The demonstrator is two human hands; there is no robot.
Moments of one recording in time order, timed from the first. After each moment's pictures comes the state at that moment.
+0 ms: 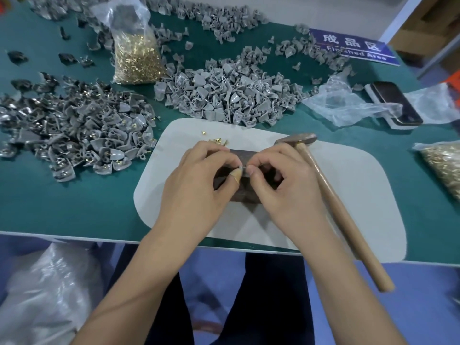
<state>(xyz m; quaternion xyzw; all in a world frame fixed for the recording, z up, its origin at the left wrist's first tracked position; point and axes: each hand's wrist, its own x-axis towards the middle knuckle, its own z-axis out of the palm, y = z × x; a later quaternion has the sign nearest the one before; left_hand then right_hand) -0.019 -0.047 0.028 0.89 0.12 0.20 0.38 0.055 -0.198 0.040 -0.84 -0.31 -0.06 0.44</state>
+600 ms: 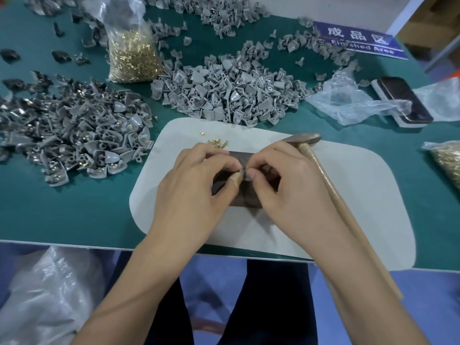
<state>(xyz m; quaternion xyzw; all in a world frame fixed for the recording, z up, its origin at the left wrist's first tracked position) -0.017 -0.045 0.026 0.91 0.12 0.21 0.35 0.057 -0.196 0.067 -0.88 -0.34 0.00 0.33</state>
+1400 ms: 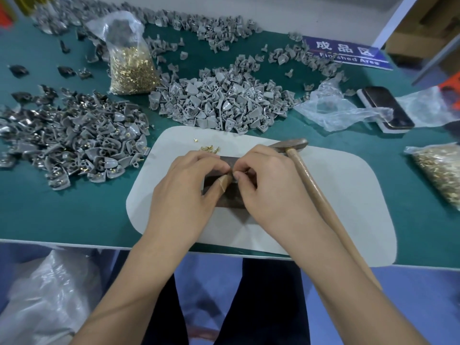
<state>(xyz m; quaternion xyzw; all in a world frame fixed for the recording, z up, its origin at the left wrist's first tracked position) -0.017 -0.048 0.024 0.90 0.12 0.22 0.35 0.061 -0.184 0.067 -0.89 -0.34 -0.01 0.30</state>
